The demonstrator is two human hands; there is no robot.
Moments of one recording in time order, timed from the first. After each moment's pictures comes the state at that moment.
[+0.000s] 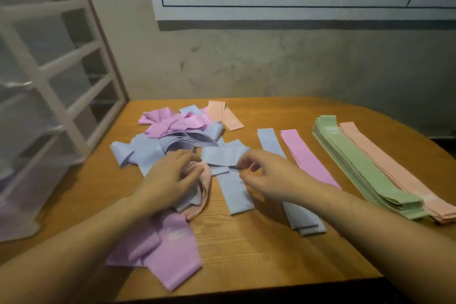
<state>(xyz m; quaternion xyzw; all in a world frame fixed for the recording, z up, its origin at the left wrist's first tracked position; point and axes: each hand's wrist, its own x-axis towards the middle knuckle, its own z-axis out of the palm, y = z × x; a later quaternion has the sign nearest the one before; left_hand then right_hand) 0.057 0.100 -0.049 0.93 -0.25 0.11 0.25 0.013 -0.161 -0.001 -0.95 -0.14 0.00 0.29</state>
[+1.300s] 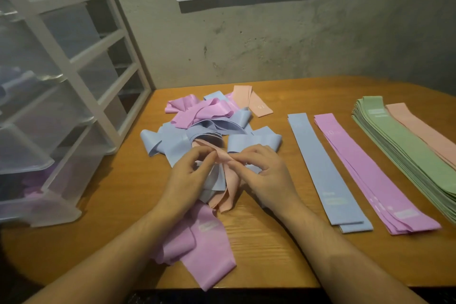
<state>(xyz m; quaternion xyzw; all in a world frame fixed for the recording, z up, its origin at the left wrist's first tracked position) 0.021 0.095 -0.045 0.83 -0.08 0.08 0.54 0.025 -0.087 -0.072 -0.80 -0.18 -0.22 0.52</state>
